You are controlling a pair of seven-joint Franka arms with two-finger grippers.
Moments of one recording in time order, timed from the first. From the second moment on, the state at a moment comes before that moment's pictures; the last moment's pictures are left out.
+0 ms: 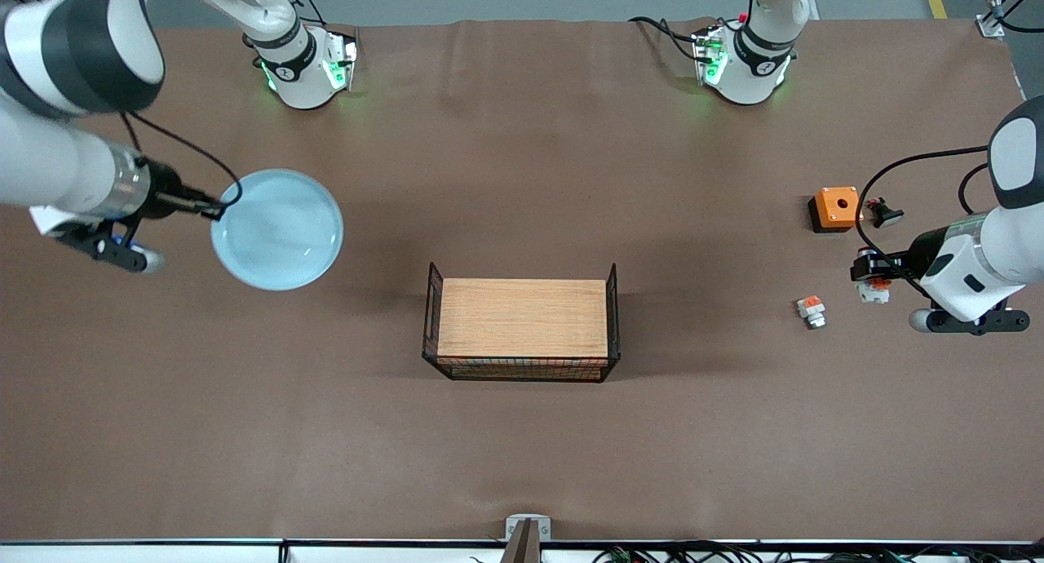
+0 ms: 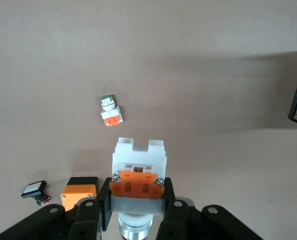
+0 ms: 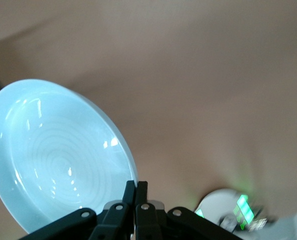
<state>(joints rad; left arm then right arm) 0.30 0.32 -0.36 -1.53 0.04 1.65 -0.06 0.12 0.09 0.00 -1.64 0.14 1.41 0.57</state>
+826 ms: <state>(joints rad) 0.31 0.32 -0.36 -1.52 0.04 1.65 -0.06 0.58 0.10 0.01 -1.58 0.34 1.70 1.69</state>
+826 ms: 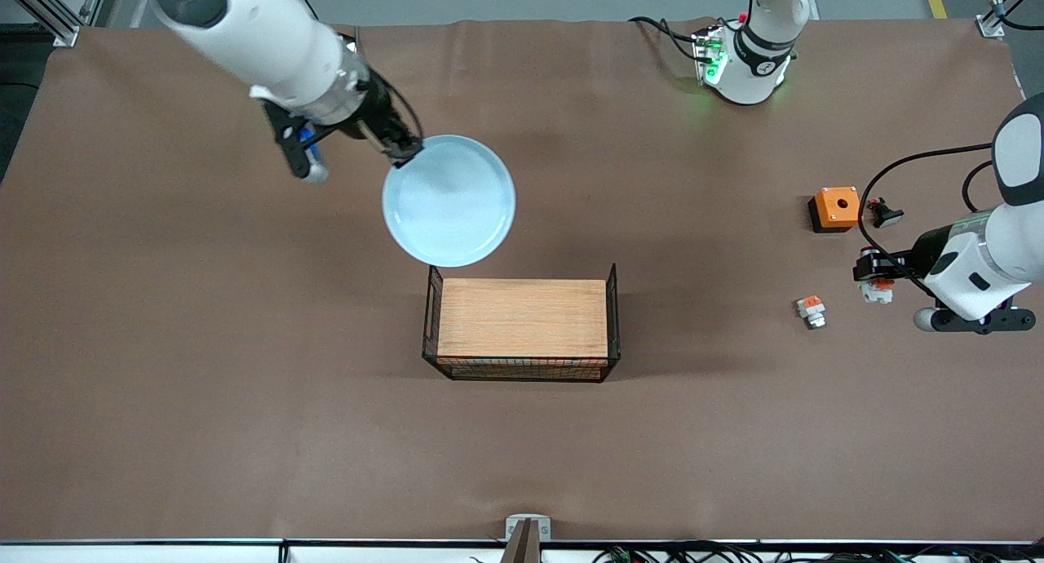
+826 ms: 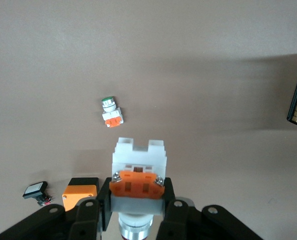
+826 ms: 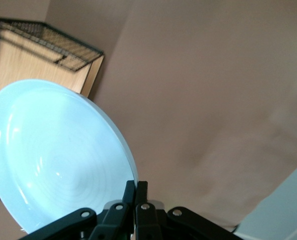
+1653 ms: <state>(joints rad) 0.31 0.32 -0.36 -1.51 0.04 1.65 -0.06 0.72 0.30 0.00 -1.58 0.26 2.03 2.00</state>
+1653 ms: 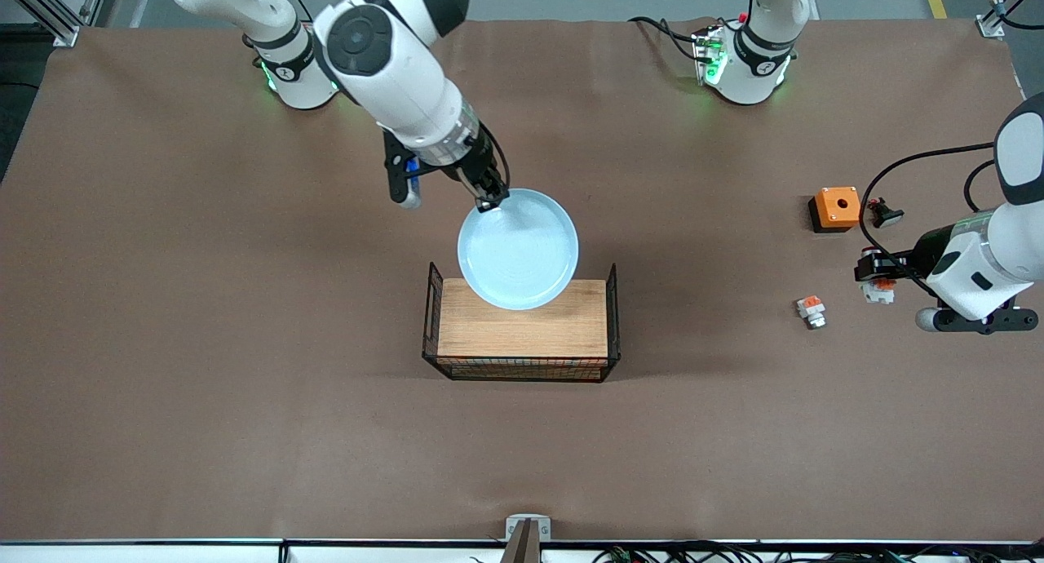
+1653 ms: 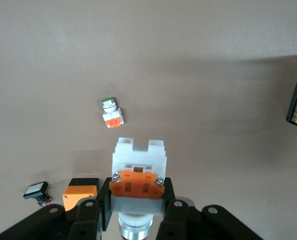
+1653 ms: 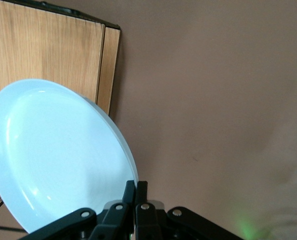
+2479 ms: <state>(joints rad) 0.30 0.32 -0.40 -1.50 0.04 1.65 -0.10 0.74 0.43 -0.01 -1.58 0.21 2.19 2.02</state>
